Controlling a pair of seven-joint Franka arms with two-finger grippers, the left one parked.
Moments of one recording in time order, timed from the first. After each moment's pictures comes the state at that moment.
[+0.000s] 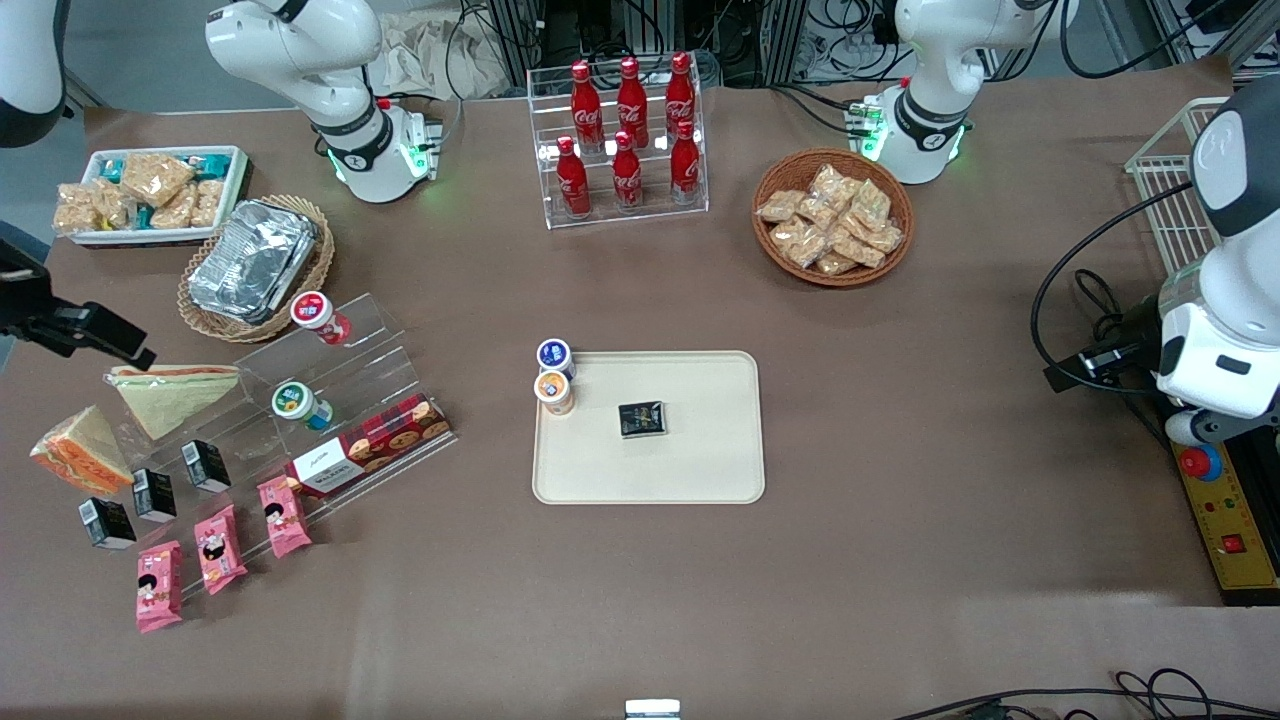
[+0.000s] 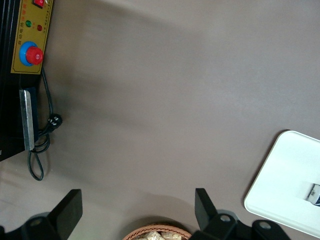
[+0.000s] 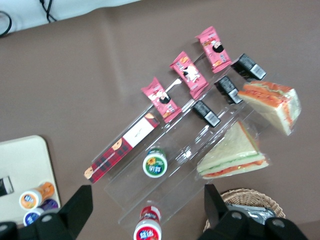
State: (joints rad) arm 0.09 -0.01 -0.18 -1.62 0.02 1.73 0.17
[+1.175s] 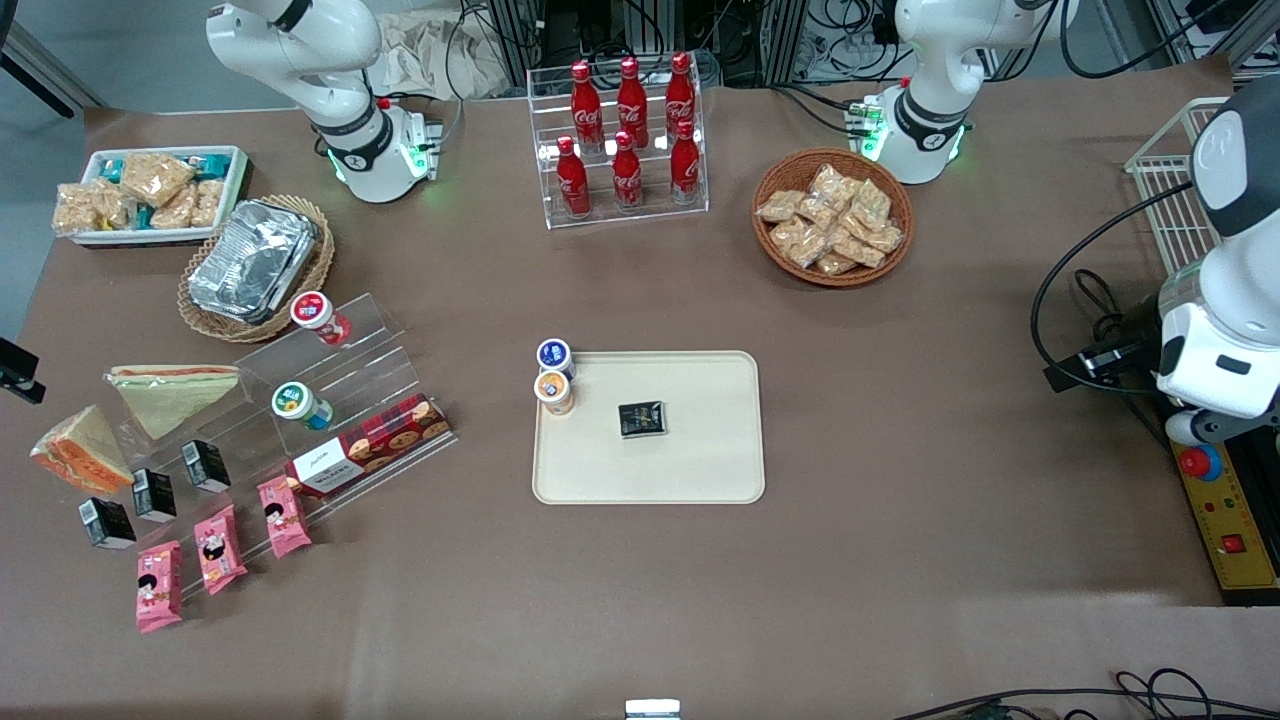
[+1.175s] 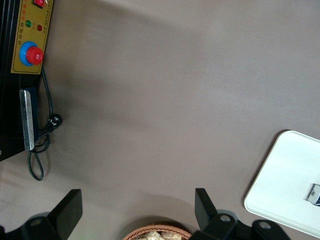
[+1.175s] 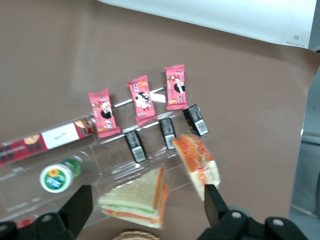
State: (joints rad) arm -0.02 0.14 -0.30 -1.56 0.02 1.86 -0.51
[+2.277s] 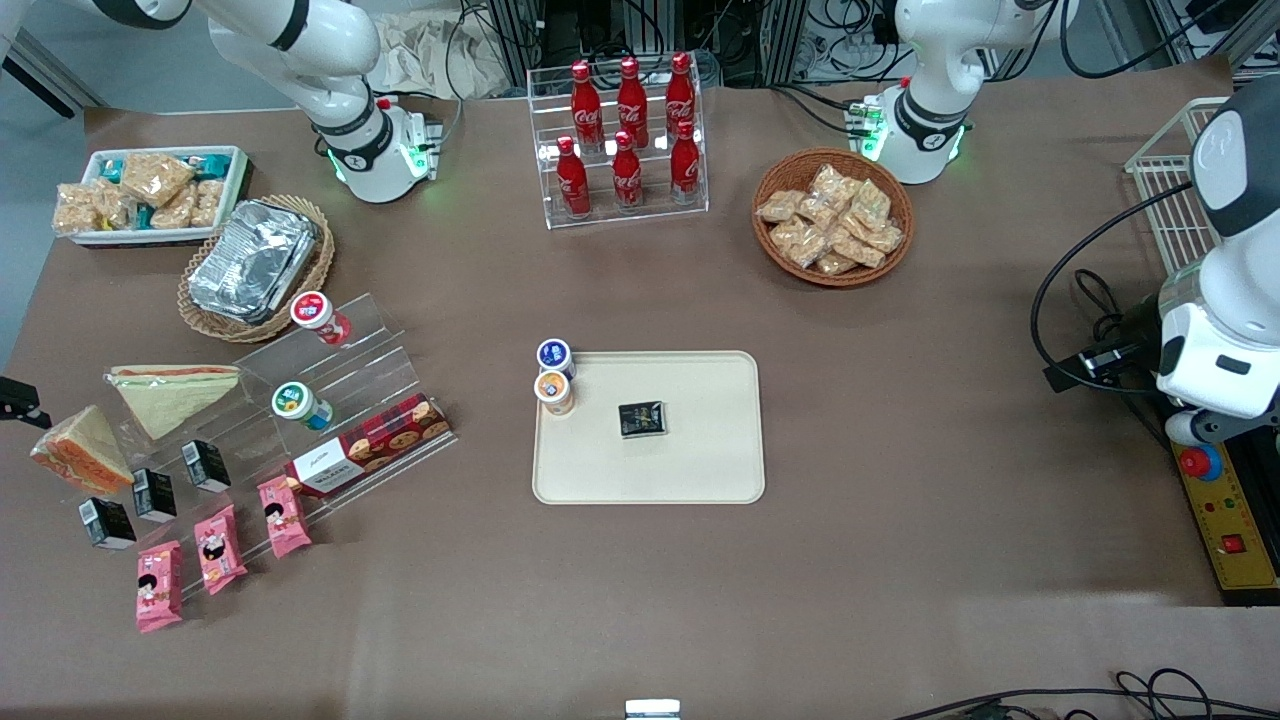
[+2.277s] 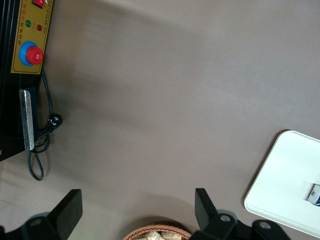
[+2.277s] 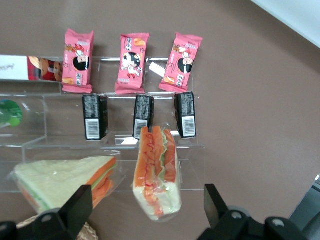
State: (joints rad) arm -0.16 0.39 -0.30 -1.47 0.13 1.88 -1.02
